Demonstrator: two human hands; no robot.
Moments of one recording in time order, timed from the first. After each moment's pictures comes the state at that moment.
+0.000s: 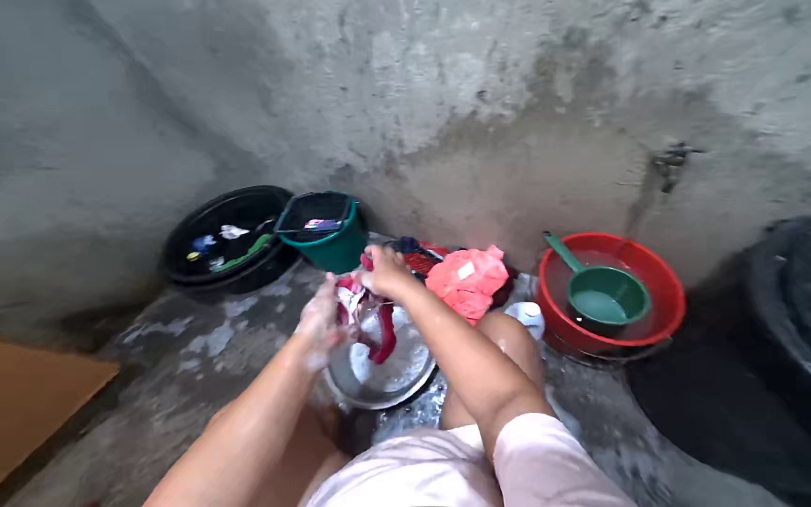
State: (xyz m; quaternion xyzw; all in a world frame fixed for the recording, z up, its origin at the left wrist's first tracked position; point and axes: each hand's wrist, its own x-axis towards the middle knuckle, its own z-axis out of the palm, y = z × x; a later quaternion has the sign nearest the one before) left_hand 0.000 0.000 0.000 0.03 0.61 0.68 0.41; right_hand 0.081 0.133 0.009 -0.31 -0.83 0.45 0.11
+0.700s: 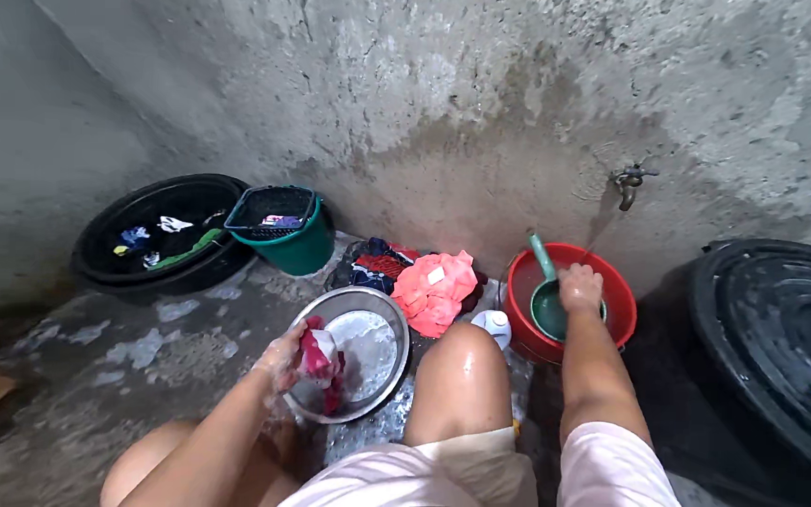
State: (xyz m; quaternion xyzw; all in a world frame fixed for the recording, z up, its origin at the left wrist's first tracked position) left_hand -0.039 -0.028 -0.111 0.02 0.69 0.54 0.47; right_hand 0.434 0.339 -0.119 -0.62 -0.78 0.00 -0.03
